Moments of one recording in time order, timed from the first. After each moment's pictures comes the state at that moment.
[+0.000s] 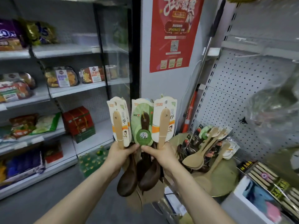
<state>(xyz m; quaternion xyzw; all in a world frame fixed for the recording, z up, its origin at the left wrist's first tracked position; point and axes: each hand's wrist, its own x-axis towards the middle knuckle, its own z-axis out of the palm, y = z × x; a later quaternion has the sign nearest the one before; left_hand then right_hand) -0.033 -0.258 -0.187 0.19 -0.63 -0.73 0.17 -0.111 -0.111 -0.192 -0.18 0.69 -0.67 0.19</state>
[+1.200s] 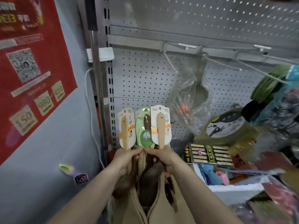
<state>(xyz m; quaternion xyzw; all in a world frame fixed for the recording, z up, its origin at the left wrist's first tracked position) -0.457 -0.165 -0.215 0.03 -0.66 -0.69 -0.31 -0.374 -0.024 -0.195 0.33 0.63 -0.70 0.00</state>
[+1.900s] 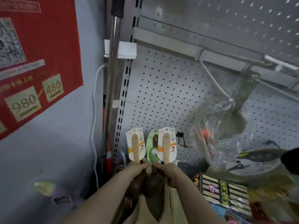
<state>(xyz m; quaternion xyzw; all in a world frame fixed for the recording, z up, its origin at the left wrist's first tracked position) -0.532 -0.096 -0.289 0.06 -0.67 -0.62 -0.41 -0.469 0.050 -0.271 0.39 0.62 -0.67 0.10</state>
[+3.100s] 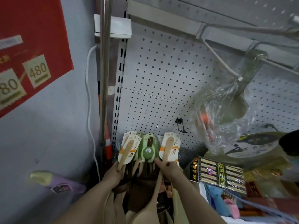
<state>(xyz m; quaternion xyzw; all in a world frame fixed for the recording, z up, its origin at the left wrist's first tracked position) -0.512 -0.157 -0.372 0.00 -0.84 -0.43 -0.33 -0.431 0.048 -0.302 0.43 0.76 -0.48 0.10</state>
